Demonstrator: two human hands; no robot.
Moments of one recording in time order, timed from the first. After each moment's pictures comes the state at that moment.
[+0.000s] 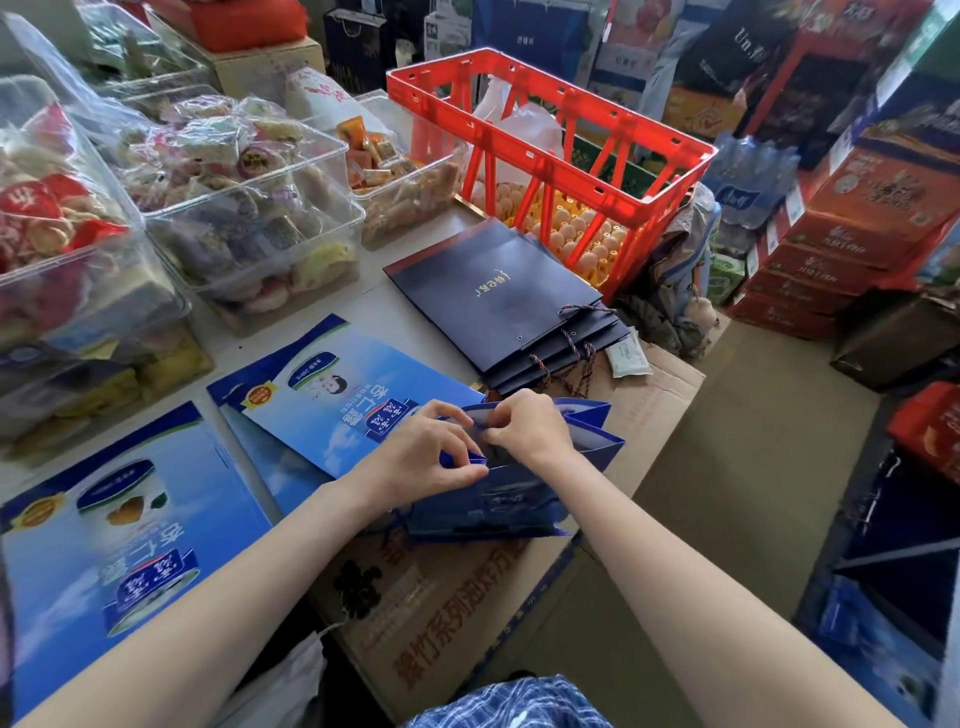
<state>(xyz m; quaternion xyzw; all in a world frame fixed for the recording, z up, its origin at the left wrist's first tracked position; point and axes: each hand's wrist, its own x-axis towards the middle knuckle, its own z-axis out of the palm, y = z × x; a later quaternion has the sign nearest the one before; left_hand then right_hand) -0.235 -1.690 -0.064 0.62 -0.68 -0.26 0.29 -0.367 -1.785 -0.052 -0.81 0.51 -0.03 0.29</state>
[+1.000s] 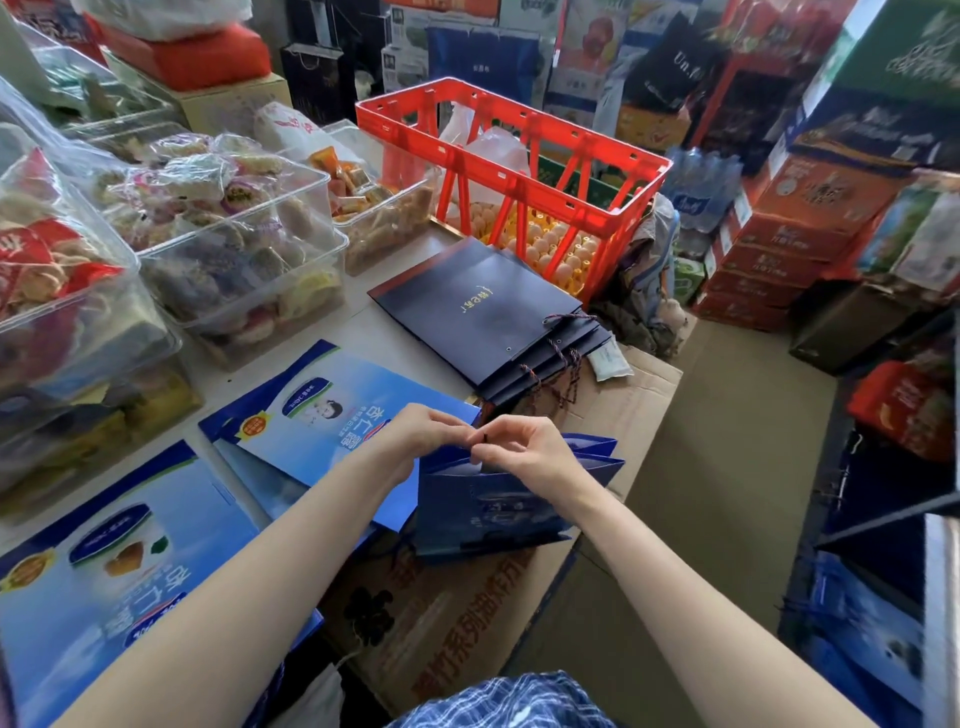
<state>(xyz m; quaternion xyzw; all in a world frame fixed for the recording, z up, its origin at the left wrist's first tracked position) -0.222 -1.717 -0.035 0.72 -0.36 -0.52 0.28 -0.379 -1.747 -0.040 -0.69 0.40 -0.21 0.56</state>
